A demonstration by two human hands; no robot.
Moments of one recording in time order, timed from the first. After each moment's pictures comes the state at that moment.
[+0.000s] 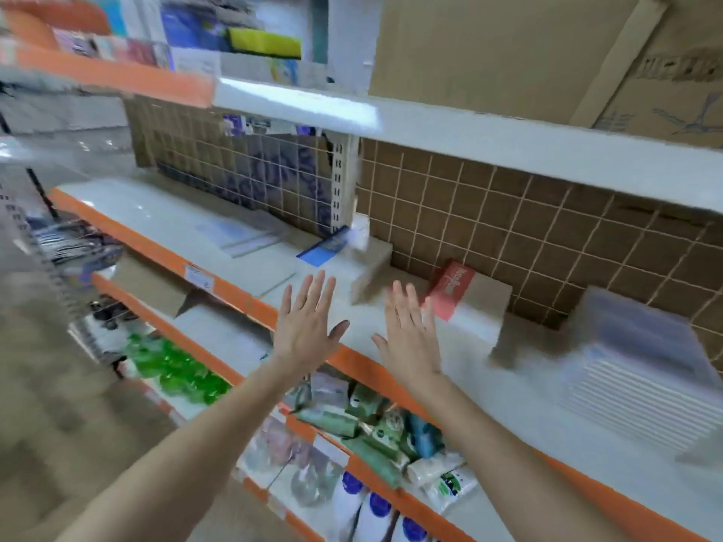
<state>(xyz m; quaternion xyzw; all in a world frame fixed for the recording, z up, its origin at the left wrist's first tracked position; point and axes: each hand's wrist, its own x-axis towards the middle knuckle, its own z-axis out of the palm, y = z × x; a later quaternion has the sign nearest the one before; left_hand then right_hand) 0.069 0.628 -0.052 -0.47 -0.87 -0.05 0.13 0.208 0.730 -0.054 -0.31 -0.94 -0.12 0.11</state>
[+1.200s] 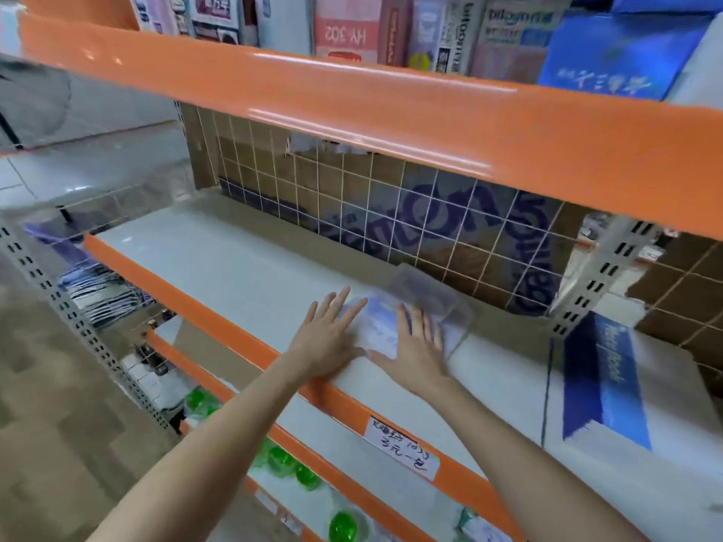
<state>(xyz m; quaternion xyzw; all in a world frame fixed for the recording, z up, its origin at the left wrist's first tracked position) -0.461 0.649 -0.101 -0.58 -0.81 -0.06 -0.04 -0.315 0.746 -0.115 -0.39 -0.92 0.08 0.04</state>
